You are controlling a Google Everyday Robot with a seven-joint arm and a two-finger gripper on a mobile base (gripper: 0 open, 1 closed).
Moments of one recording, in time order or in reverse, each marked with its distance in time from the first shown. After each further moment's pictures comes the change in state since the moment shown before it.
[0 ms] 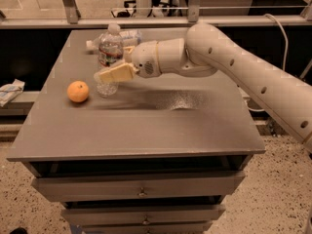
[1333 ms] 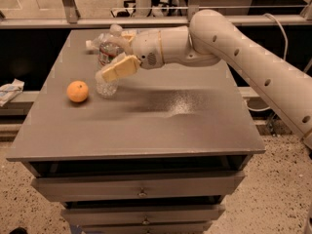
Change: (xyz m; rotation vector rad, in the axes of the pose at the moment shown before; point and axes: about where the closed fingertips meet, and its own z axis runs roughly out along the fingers) arm -0.027 0.011 -0.015 -0.061 -0.015 -0.093
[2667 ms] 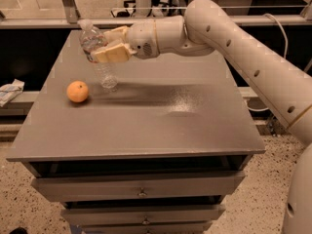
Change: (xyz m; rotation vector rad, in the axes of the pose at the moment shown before) arm -0.019 -0.020 0.011 -0.004 -0.005 -0.070
